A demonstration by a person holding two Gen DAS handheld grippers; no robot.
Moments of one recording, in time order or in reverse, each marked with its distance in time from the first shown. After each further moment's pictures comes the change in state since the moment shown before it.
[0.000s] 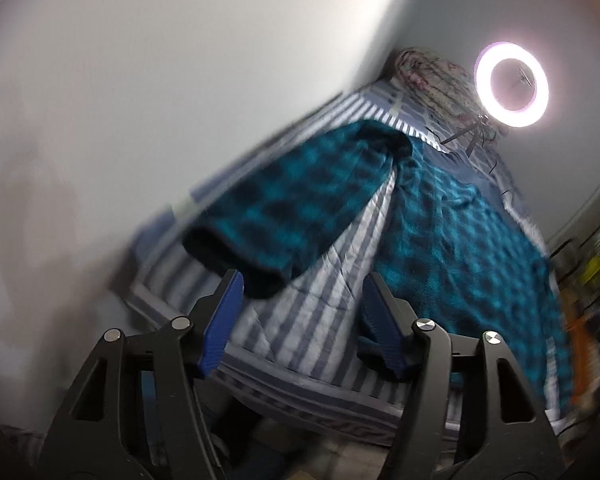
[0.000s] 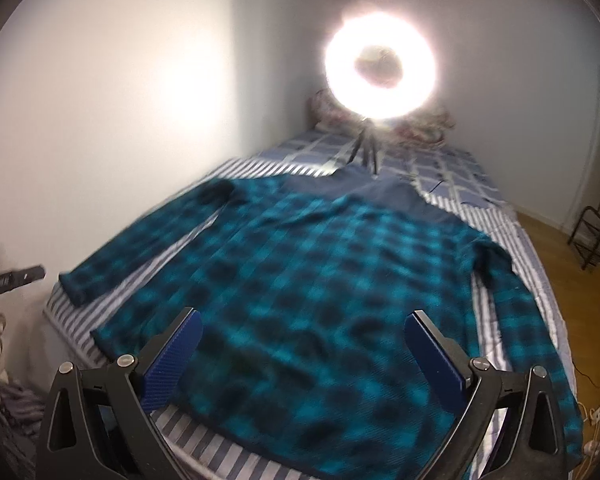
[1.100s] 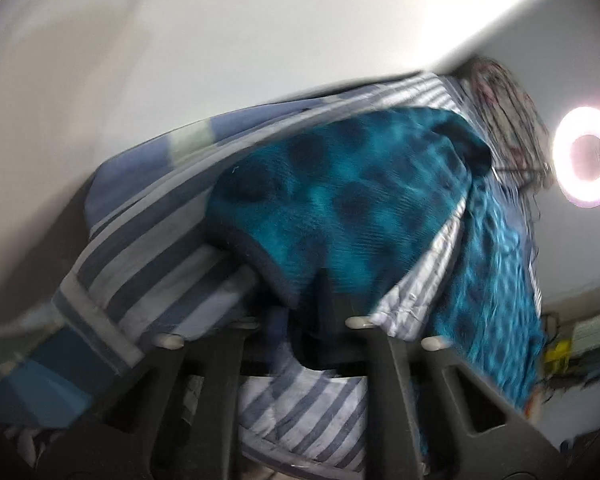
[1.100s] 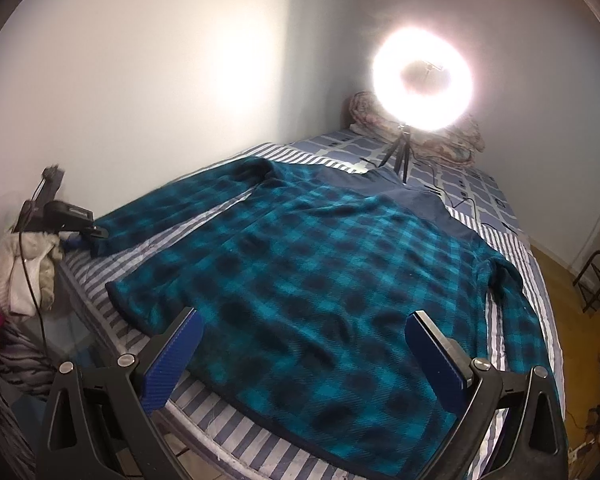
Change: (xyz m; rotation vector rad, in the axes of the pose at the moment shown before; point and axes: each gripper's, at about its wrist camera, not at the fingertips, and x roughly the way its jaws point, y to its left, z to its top) left arm 0.110 0.035 0.029 -0.276 0.134 0.022; right arm -0.011 0.035 -0.023 -0.168 0.012 0.029
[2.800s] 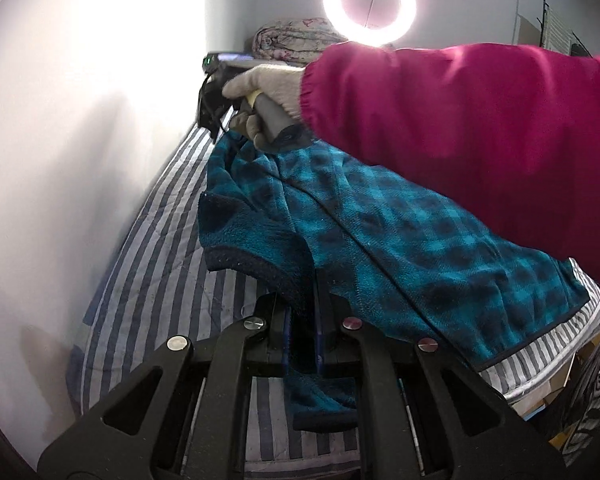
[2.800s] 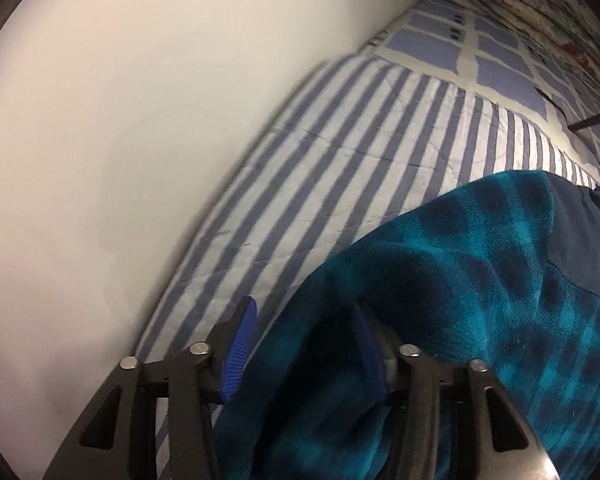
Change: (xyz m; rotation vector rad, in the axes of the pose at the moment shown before) left arm -0.061 -0.146 -0.079 0.885 -0.162 -0.117; right arm 0.472 0.119 0.282 0.169 0.559 0.244
